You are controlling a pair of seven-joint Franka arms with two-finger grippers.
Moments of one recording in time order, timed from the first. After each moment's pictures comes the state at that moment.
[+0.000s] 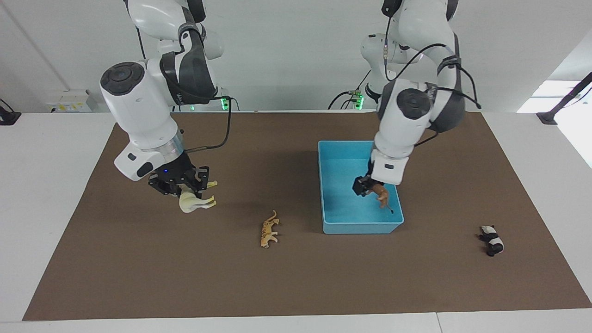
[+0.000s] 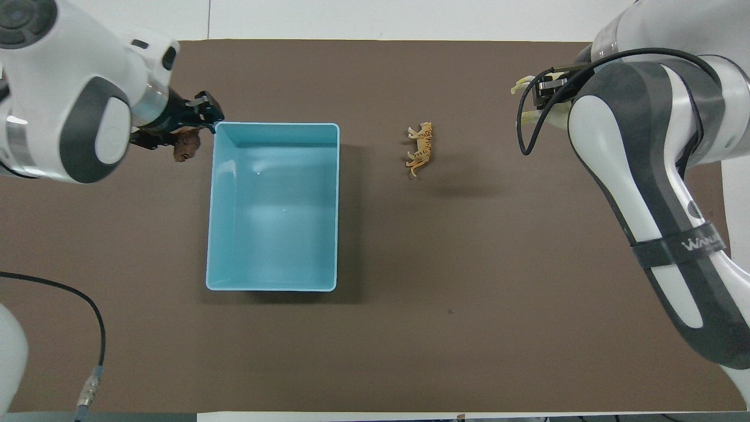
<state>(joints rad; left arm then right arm) -0.28 0.33 -0.18 -1.62 0.05 1.96 -0.86 0.19 0.39 -0.05 -1.32 0.06 1.81 0.06</state>
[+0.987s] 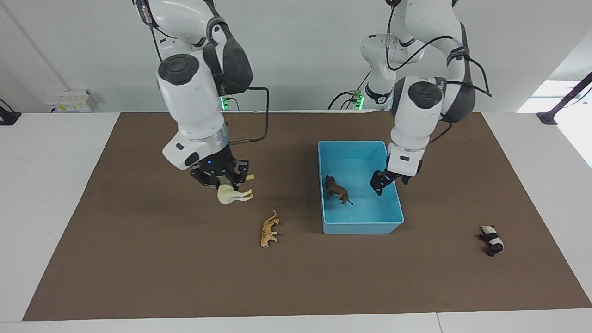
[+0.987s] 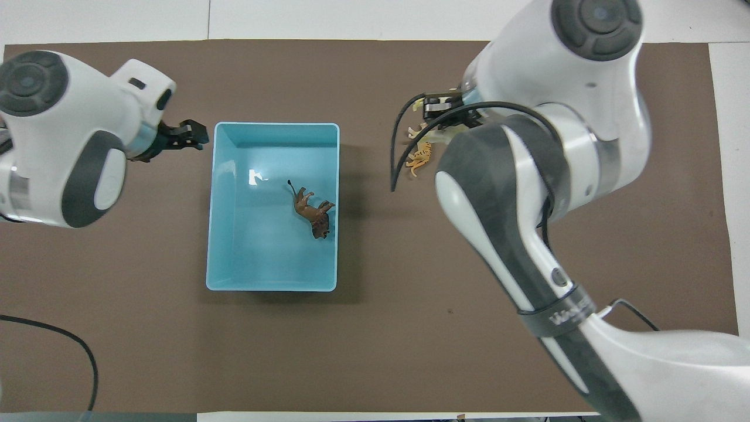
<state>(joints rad) 0.12 0.23 -0.12 -1.76 0.13 2.15 -0.15 0.54 0.43 -0.04 -1.29 0.05 1.89 0.48</state>
